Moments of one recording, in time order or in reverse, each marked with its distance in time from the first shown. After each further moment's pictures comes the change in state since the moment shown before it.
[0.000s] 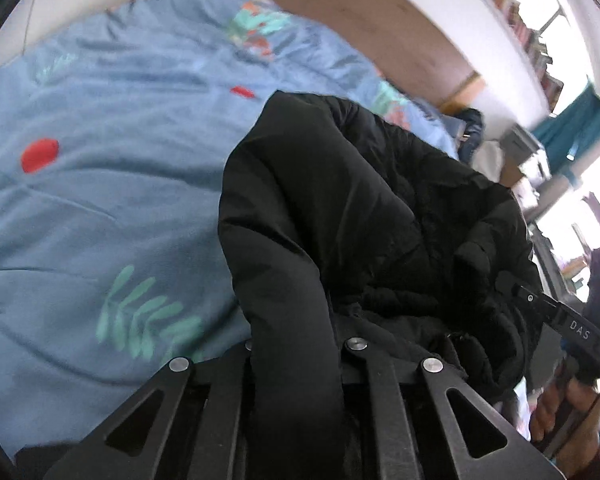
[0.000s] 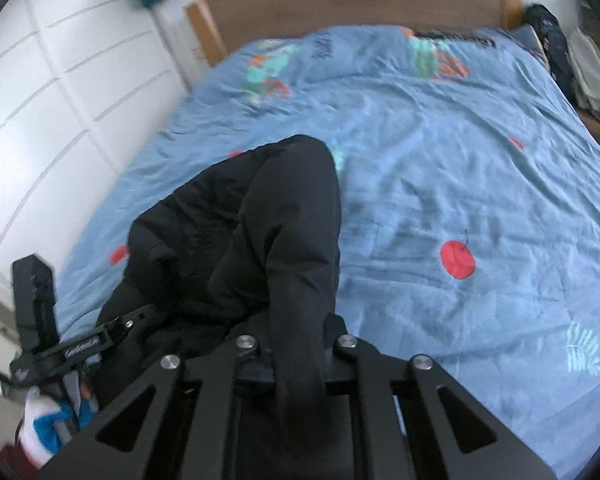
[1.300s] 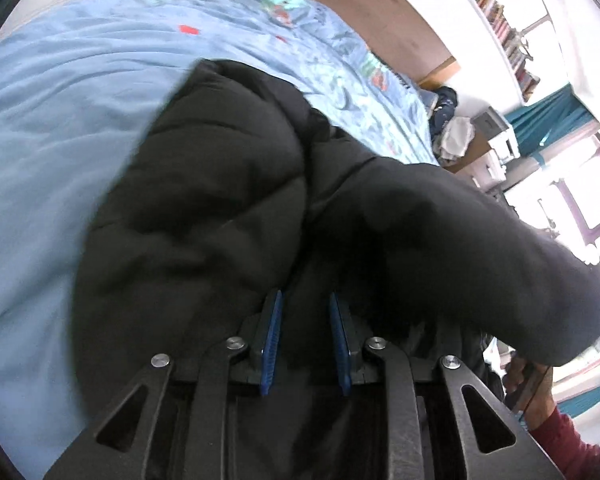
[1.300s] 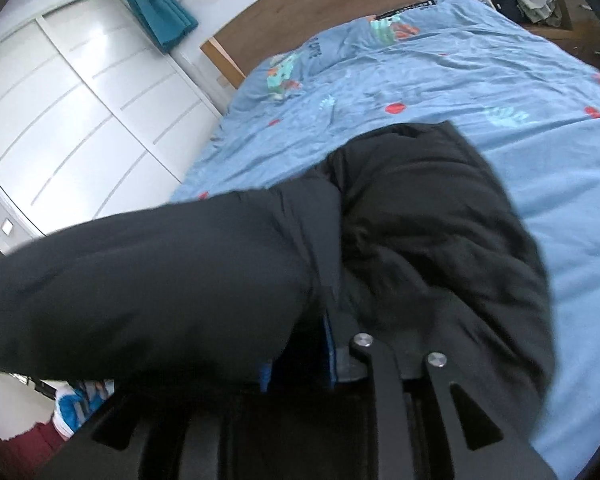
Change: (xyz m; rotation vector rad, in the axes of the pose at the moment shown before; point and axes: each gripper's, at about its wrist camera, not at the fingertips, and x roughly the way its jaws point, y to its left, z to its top) left arm -0.188 0.039 -0.217 -0.090 0.093 -0.053; right arm -0.196 -0.018 -0.250 0.216 -0.047 0.176
